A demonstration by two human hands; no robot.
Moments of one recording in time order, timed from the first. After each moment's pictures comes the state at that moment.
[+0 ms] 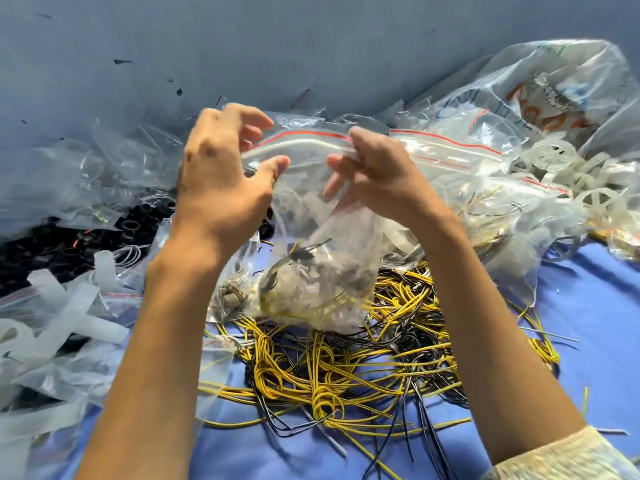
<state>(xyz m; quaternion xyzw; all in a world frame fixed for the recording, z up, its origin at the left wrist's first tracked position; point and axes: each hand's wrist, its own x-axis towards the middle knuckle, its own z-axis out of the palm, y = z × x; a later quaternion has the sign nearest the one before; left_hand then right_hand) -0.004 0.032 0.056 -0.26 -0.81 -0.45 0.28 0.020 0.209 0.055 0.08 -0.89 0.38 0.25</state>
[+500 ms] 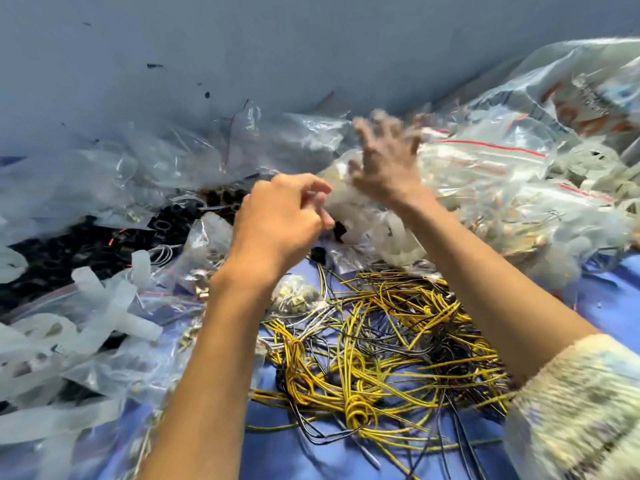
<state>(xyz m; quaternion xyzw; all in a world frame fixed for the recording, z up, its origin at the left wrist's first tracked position) -0.012 0.038 0.033 -0.24 -0.86 -0.44 0.10 -0.090 0.241 0.023 -0.12 -0.95 -0.01 0.28</state>
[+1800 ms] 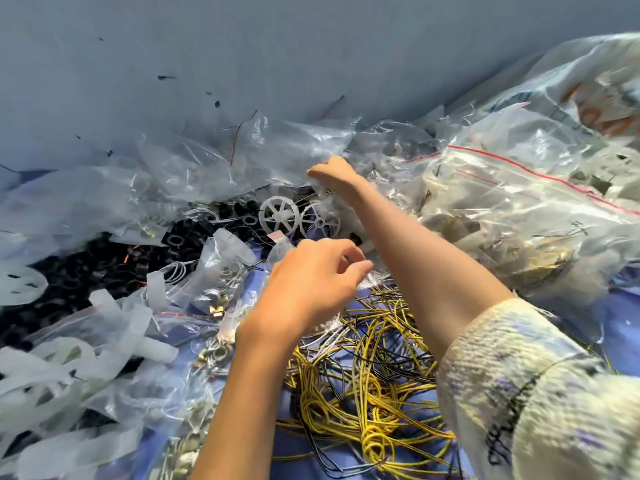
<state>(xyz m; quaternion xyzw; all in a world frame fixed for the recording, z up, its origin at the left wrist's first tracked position) -0.005 0.045 0.015 -0.31 -0.89 -0.32 -0.03 -0.172 0.192 0.025 -0.12 -0.91 0.39 0.09</state>
